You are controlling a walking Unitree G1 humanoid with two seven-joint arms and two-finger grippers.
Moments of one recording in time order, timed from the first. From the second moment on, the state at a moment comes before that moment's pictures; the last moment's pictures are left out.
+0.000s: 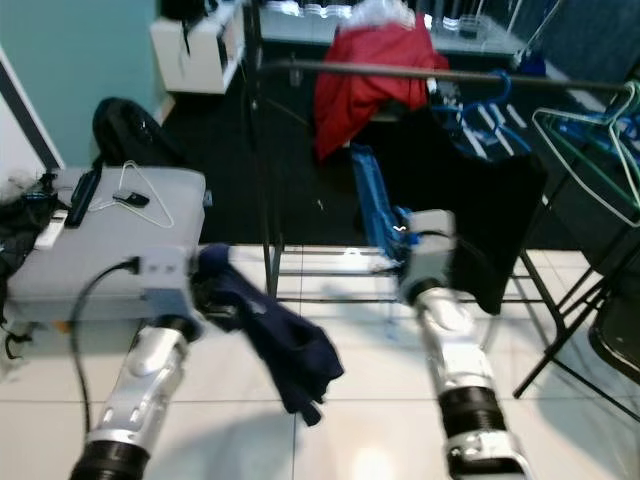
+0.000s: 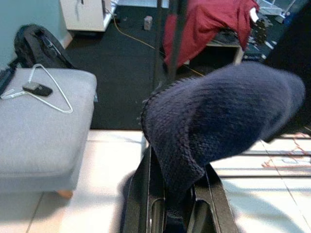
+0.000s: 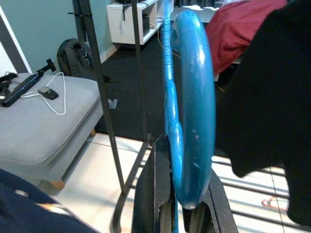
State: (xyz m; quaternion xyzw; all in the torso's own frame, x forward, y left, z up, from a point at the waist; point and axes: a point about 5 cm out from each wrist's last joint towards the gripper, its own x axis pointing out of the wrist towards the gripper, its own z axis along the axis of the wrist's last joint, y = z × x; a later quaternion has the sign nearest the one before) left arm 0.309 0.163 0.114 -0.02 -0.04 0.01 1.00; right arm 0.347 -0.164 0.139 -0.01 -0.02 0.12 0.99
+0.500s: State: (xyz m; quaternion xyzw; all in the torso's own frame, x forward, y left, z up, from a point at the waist) left arm 0.311 0.159 0.116 -0.02 -0.05 0.01 1.00; right arm 0.344 -0.175 0.140 -0.01 -0.02 0.11 0.99
